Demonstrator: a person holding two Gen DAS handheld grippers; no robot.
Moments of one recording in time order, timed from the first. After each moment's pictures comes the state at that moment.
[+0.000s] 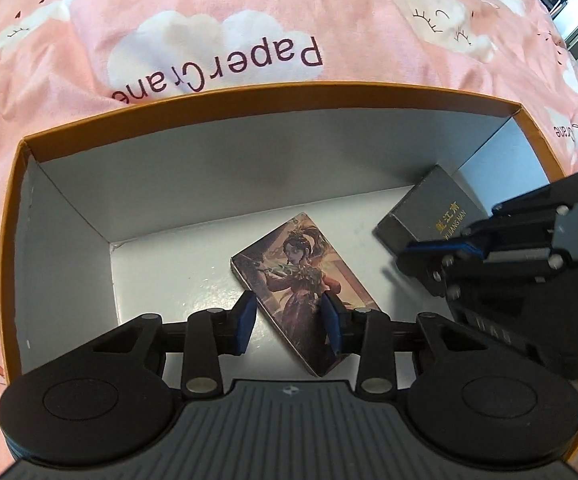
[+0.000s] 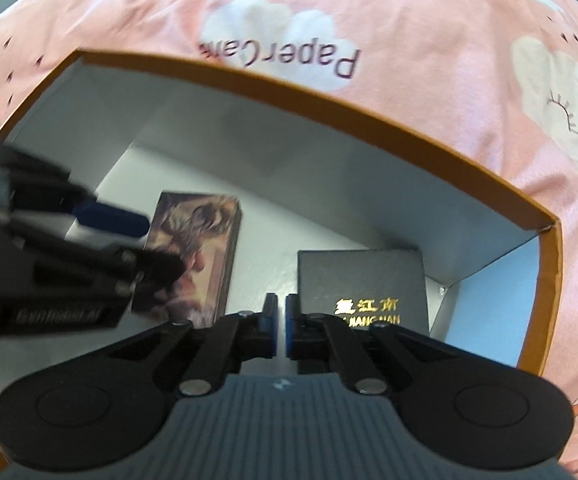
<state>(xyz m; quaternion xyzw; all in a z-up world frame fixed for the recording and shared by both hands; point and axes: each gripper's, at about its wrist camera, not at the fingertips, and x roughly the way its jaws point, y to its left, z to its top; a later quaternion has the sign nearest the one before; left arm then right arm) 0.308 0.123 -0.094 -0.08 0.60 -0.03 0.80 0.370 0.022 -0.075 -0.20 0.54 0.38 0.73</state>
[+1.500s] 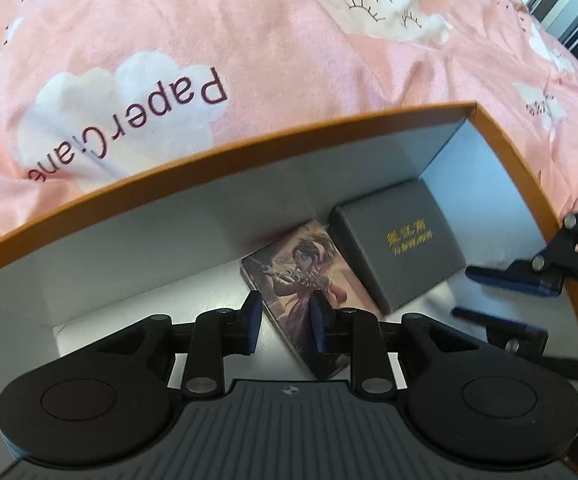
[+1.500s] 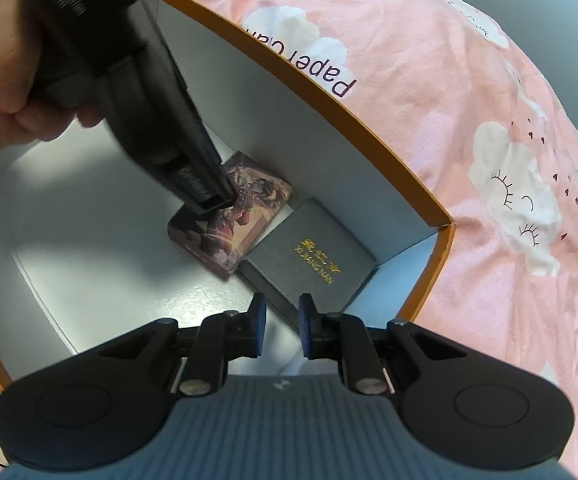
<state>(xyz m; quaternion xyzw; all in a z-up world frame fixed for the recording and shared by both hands) 0.359 0.076 -0.097 -0.03 0.59 -0.08 0.80 0.326 -0.018 -0.049 -0.38 0.41 0.39 0.73</state>
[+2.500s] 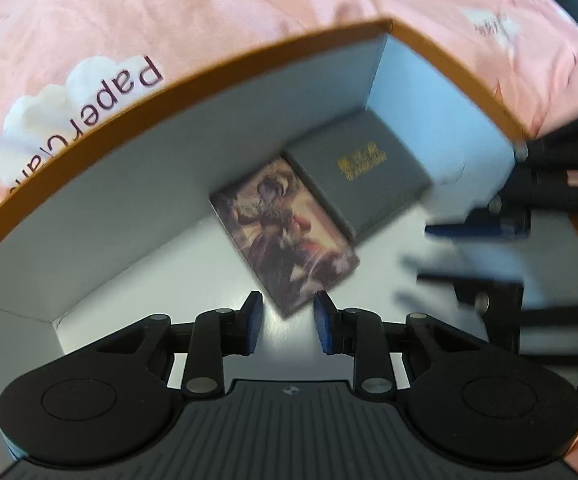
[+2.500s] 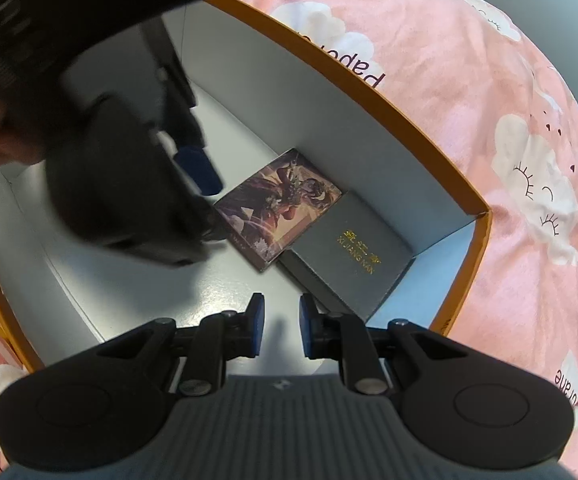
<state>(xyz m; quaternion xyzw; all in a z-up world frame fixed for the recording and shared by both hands) 0.332 0.048 -0.089 0.06 0.60 -0.14 0.78 0.306 -0.019 -0.049 -0.36 0.43 0.40 0.72</state>
